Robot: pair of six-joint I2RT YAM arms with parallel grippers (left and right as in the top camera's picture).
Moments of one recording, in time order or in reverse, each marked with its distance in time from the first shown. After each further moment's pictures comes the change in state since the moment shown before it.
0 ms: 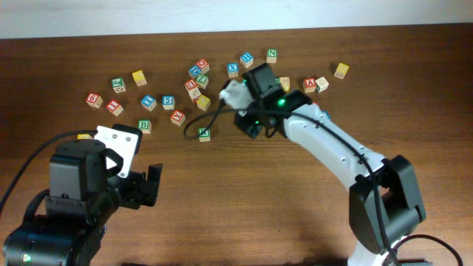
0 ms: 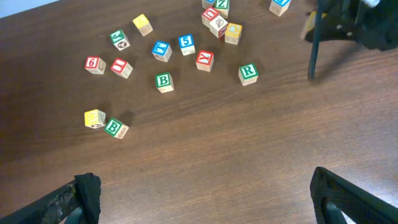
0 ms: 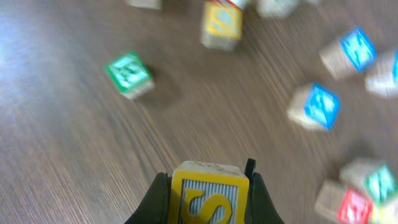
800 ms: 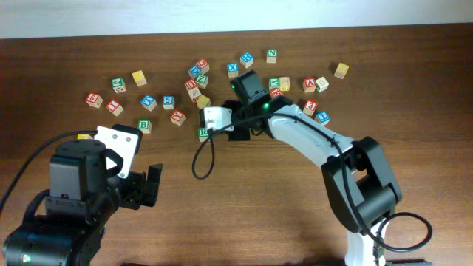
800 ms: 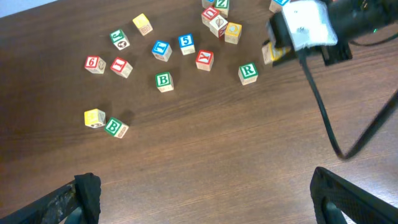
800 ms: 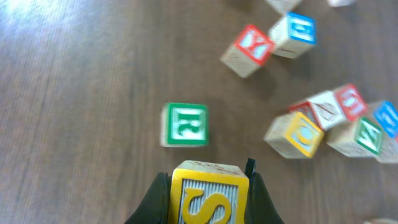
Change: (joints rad) left arm 0.000 -0.001 0.000 -0.003 0.000 0.000; right arm -0.011 0.157 0.000 0.180 -0.317 -0.534
